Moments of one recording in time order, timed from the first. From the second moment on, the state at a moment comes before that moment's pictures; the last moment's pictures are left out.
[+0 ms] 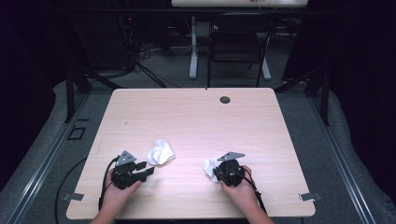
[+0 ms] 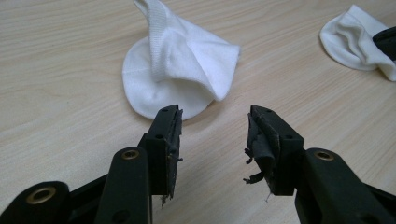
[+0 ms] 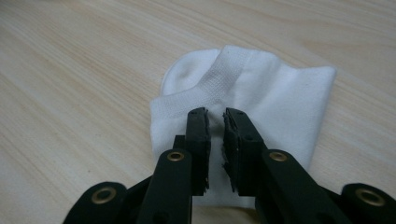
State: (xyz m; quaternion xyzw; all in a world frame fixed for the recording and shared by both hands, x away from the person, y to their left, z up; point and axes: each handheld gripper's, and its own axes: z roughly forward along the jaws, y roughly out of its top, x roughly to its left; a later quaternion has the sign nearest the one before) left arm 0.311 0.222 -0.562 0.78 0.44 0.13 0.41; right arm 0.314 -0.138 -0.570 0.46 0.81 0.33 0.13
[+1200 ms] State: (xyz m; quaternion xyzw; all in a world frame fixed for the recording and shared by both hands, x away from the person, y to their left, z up) left arm 0.338 0.212 -0.551 0.77 0.46 0.14 0.42; right arm 0.284 -0.097 -0.571 0.39 0.85 0.34 0.10
